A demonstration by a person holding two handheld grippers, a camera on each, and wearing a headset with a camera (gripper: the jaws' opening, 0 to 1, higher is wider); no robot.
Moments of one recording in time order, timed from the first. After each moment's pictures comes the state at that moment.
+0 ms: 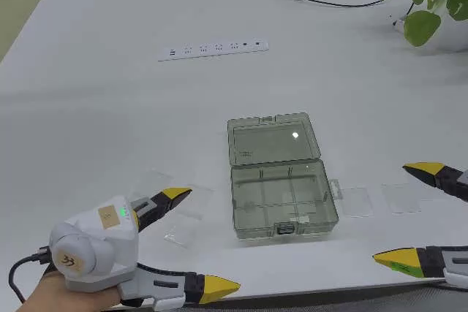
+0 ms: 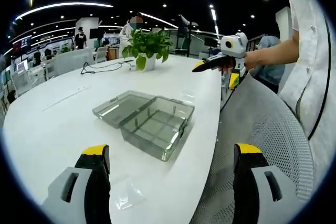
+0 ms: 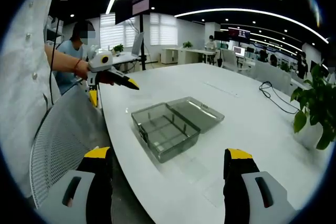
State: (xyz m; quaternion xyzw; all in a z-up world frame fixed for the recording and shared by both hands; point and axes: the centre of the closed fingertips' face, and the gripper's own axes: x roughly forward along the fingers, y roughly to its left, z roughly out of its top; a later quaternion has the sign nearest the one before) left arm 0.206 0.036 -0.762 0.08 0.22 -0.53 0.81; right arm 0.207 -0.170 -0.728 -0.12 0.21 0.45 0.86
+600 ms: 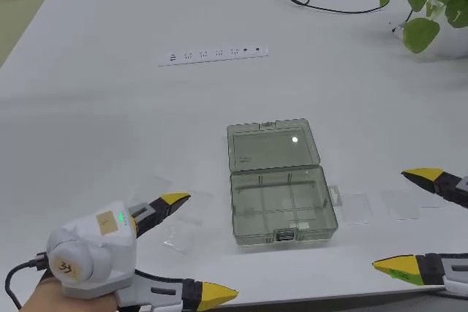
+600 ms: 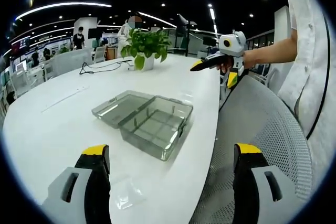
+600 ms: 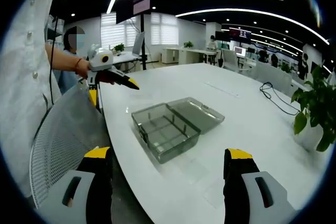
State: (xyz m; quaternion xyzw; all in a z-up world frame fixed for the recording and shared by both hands) left arm 0.205 0.037 -0.761 0.08 0.22 -0.53 0.81; right arm 0.207 -0.169 -0.727 -0.12 0.21 0.45 0.86
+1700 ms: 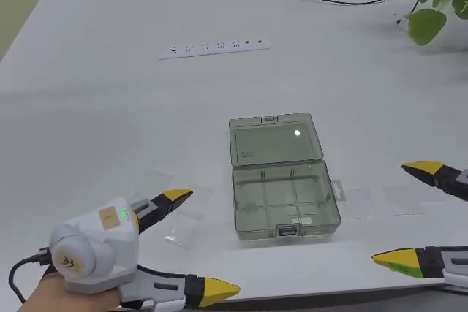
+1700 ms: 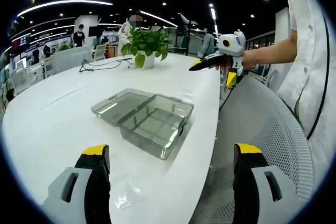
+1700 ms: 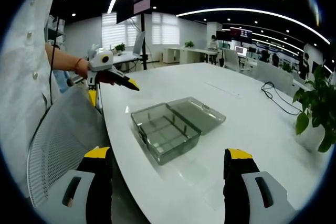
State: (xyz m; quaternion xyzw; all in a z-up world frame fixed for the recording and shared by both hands) left arm 0.206 0.036 -0.764 0.07 0.23 -0.53 0.81; right arm 0.212 -0.166 -0.730 -0.12 0.21 0.46 0.85
